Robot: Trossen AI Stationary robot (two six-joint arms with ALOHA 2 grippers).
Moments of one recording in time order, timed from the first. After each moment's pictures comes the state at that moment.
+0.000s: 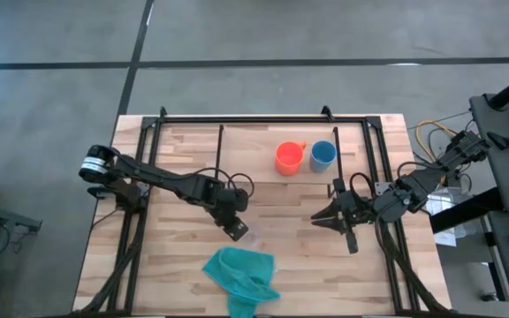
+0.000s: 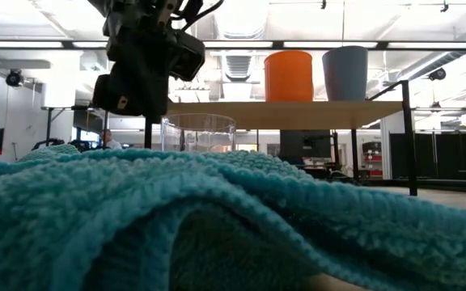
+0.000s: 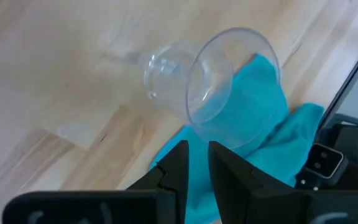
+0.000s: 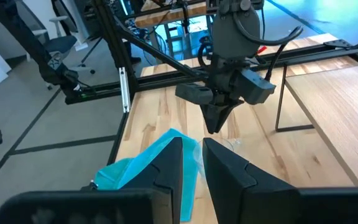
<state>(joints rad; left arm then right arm) -0.15 1.62 1.15 -0.61 0.26 -0.94 0.60 1.02 0.92 -0.25 0.45 0.39</state>
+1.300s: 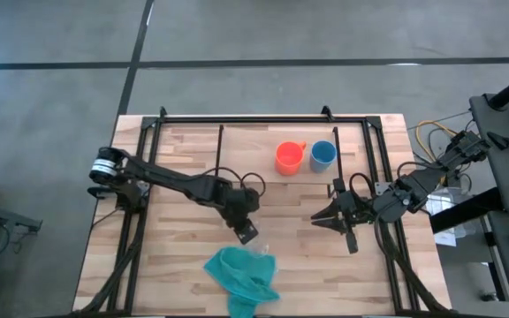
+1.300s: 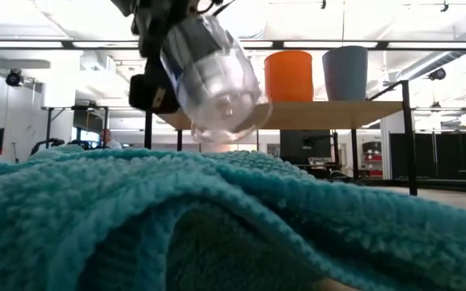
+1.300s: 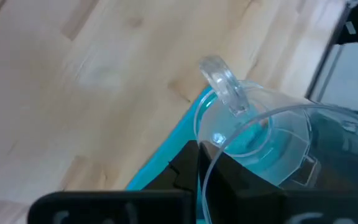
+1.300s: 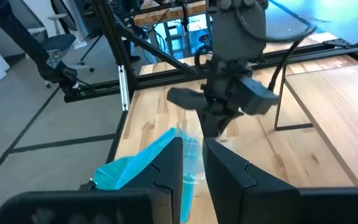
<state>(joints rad) -0.15 1.71 1.26 -0.53 0.29 -0.84 0.60 1.02 0.92 -0.26 0.45 0.39</state>
